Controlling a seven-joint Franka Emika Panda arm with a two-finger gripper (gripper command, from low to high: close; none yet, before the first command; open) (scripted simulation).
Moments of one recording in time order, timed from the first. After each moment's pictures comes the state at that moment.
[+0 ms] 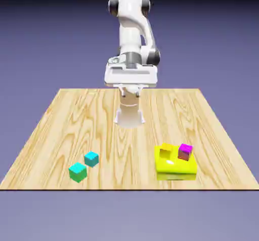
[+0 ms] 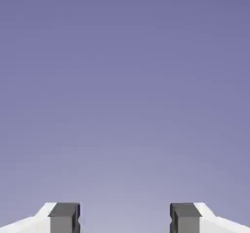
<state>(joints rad) -0.01 -0.53 0.00 -2.78 0.04 3.01 0.79</state>
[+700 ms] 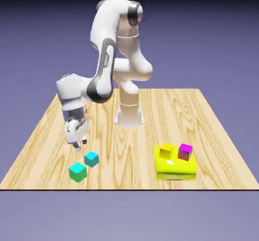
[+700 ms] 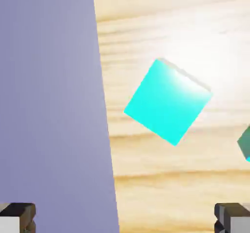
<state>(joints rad) -0.42 0.23 -0.05 -2.35 0.72 2.57 1.60</state>
